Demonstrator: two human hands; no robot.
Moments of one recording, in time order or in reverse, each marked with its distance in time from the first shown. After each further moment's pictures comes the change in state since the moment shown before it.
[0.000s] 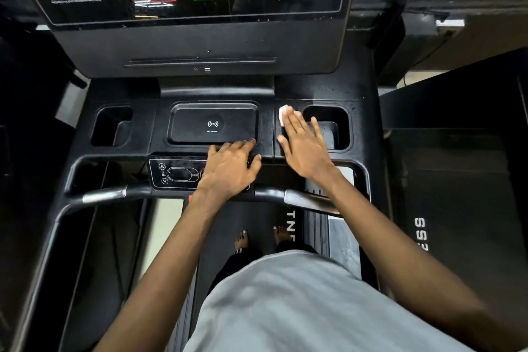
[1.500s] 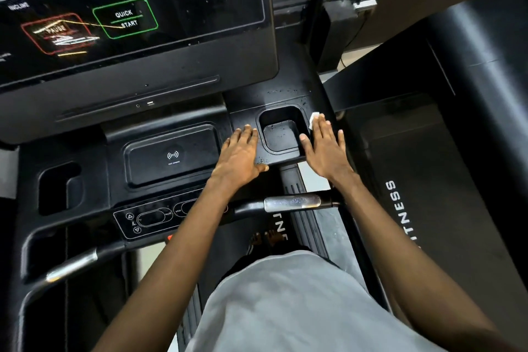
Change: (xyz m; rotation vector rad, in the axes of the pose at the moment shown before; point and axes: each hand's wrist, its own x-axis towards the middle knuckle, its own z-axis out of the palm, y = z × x) left_hand 0.073 0.059 0.002 -0.023 -0.181 0.309; right_hand -0.061 0.080 -0.017 0.182 0.042 0.540
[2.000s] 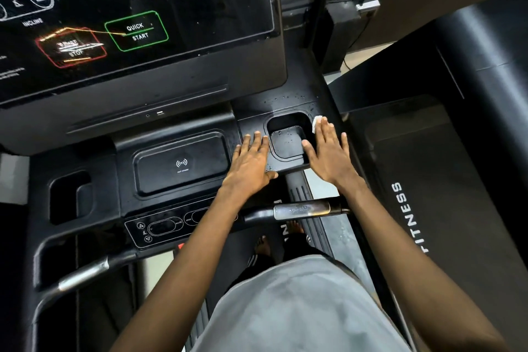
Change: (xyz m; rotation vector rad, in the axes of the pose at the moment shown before) left_hand 0.003 0.001 0.004 -0.048 -0.036 0.015; right_hand 0.007 -0.010 0.002 -0.046 -0.009 -0.016
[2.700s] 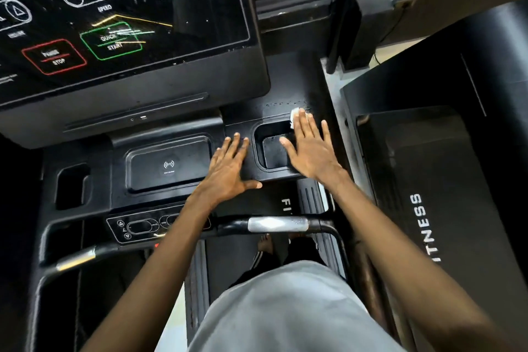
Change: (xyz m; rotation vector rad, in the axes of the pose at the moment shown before) left_hand 0.008 -0.002 0.001 -0.078 0.006 -0.142; right_hand 0.051 0.005 -0.020 -0.080 -0.081 -0.244
